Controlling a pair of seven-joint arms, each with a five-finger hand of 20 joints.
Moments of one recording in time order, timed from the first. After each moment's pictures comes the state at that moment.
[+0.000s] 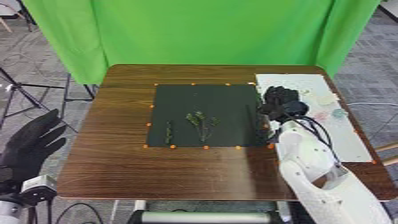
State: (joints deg) left arm 142.0 -63.9 -119.6 -127.1 47.7 2.7 4.9; right arm -88.5 -58.5 66.9 -108.9 -145.5 -4.5 30.3
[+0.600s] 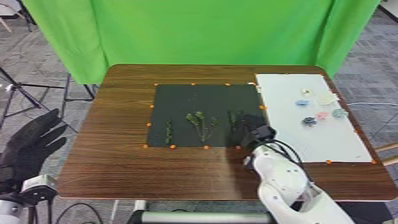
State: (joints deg) left arm 141.7 -63.9 -119.5 -127.0 47.7 2.6 4.7; right arm -93.0 -63.2 60.9 -108.9 -147.1 -8.5 27.2
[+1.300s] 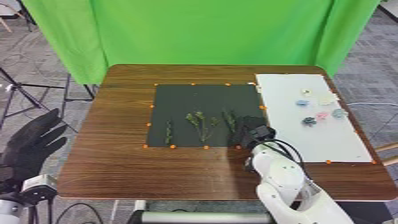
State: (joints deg) left arm 141.5 -63.9 -119.4 -127.0 47.7 2.6 4.6; right arm -92.7 -64.3 61.5 -109.5 -149.5 -15.1 29.1
